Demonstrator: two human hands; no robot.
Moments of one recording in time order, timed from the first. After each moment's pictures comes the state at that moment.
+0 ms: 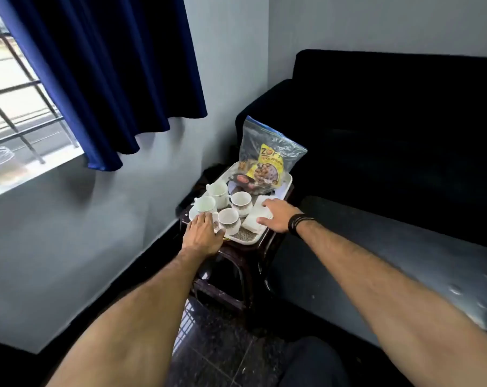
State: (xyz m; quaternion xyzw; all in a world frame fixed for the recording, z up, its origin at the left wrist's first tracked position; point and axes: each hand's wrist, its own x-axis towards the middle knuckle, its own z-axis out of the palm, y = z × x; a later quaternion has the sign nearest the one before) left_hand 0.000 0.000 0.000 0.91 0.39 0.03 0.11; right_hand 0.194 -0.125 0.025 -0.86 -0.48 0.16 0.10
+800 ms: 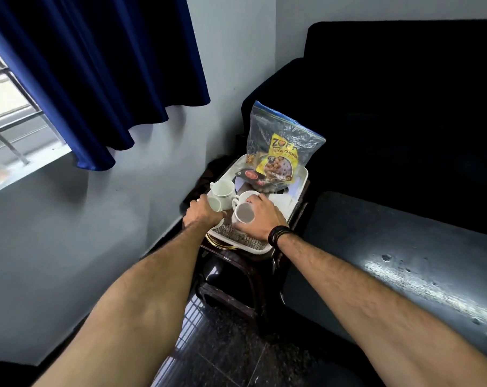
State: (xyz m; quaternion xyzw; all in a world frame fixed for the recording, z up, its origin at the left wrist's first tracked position) left_hand 0.067 0.094 -0.019 0.82 0.54 0.02 0.21; right_hand 0.170 -0.047 -0.031 -0.84 -0.45 0.08 0.29
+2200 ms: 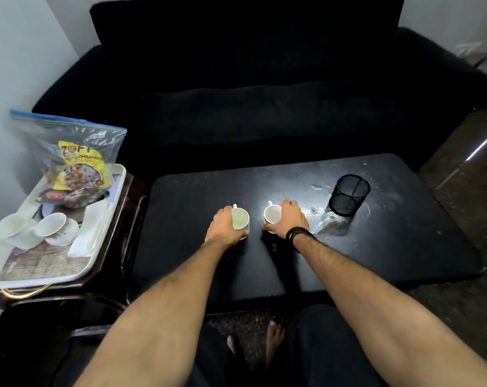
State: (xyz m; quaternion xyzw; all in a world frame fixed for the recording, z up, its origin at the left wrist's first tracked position) left_hand 0.255 -0.304 -0.083 0.93 0.17 -0.07 0.32; right_hand 0.317 -0.477 -0.106 -0.96 0.00 0.10 0.26
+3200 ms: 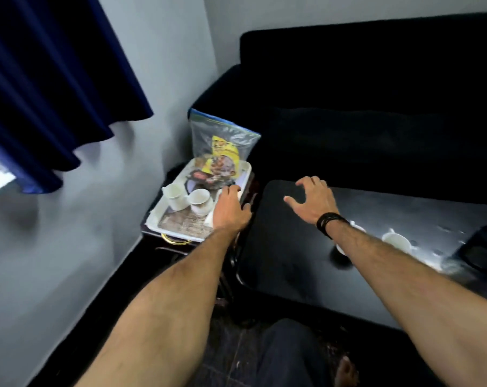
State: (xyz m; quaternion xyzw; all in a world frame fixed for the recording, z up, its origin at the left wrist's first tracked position) left_hand 0.141 -0.091 0.002 0.92 0.28 0.17 0.23; right_hand 0.272 -0.272 -0.003 -0.92 -0.29 -0.03 0.27
